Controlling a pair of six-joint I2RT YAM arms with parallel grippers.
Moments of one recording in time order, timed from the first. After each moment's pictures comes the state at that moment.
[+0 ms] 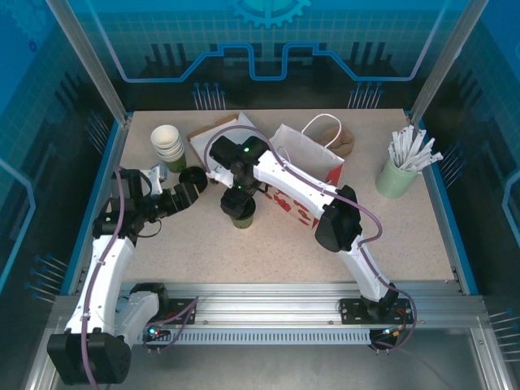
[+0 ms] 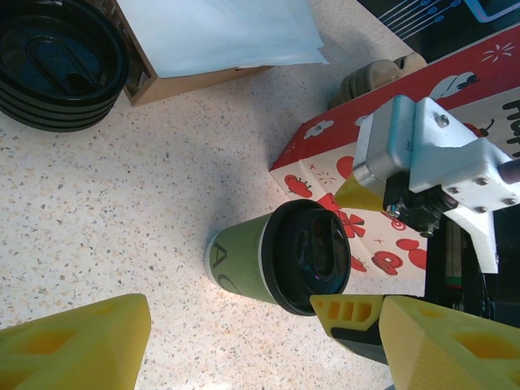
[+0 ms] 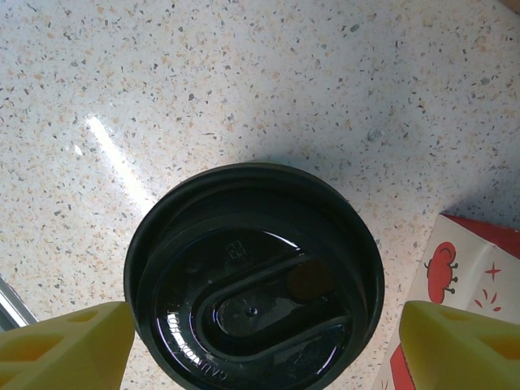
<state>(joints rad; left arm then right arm) 0.10 0.88 0.80 -0.66 0.59 -0.45 0.88 2.28 2.32 -1.41 -0.03 -0.16</state>
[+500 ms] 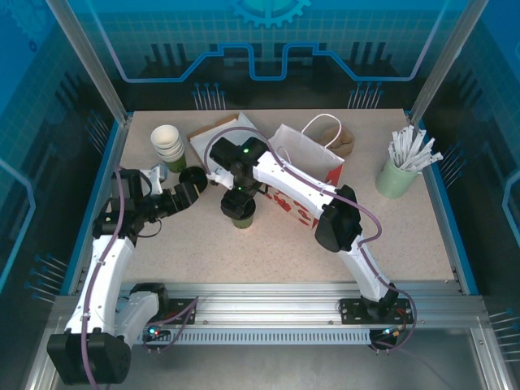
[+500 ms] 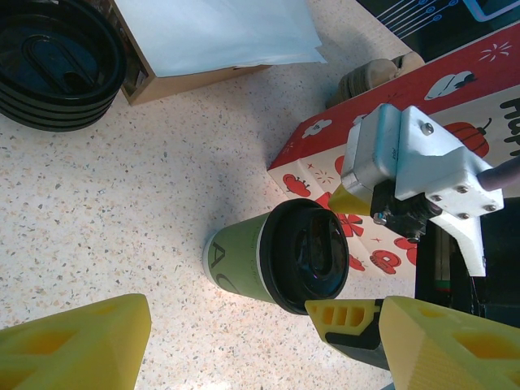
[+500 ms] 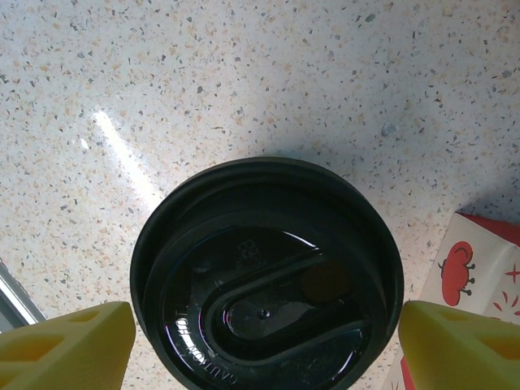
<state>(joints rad) 0.10 0.88 0.80 -0.66 0.60 -0.45 0.88 2.28 2.30 -1.41 -0.05 -0.16</state>
